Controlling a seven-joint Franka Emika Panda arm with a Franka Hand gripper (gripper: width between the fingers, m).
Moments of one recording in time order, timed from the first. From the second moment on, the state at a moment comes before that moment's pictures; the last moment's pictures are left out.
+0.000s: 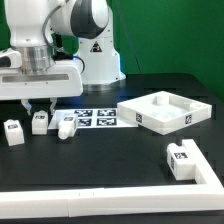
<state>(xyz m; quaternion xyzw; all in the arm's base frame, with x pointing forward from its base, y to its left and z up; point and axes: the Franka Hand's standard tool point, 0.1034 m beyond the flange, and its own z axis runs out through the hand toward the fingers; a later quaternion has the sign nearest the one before) 0.332 -0.147 0.019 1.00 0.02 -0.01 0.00</state>
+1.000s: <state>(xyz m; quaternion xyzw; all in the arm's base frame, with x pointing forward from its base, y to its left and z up) 0.457 -0.011 0.076 1.00 -0.09 -0.01 -0.03</state>
